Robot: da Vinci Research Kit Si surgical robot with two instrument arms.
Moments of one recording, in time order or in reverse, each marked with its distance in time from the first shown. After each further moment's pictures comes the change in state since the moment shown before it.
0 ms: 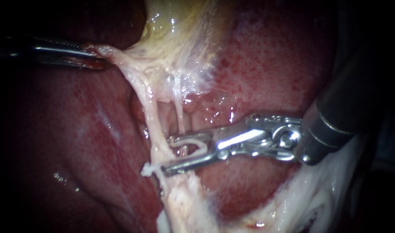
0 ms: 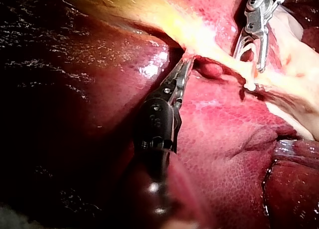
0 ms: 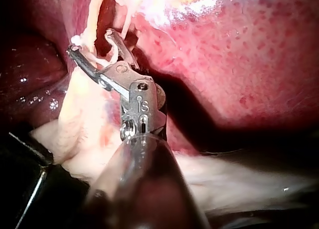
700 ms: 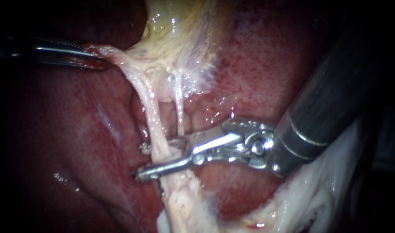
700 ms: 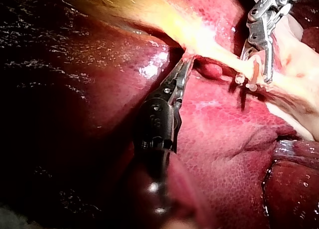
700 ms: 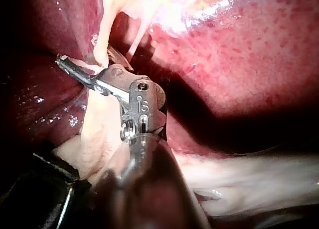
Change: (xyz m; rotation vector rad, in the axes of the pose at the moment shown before) right arm 0.001 -0.003 0.004 0.132 0.040 0.037; left arm 0.000 0.000 0.000 0.001 0.000 0.000
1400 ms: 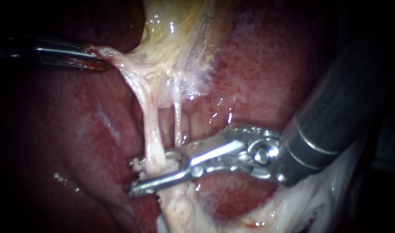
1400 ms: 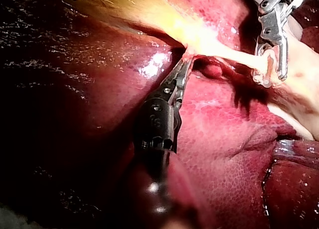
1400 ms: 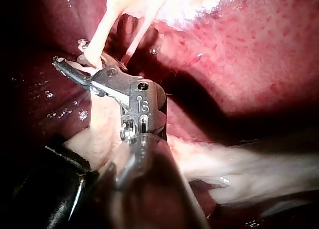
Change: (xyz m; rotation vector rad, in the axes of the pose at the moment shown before) right arm 0.001 -0.003 -0.001 0.087 -0.011 -0.012; left arm 0.000 0.000 0.000 0.000 0.000 0.000
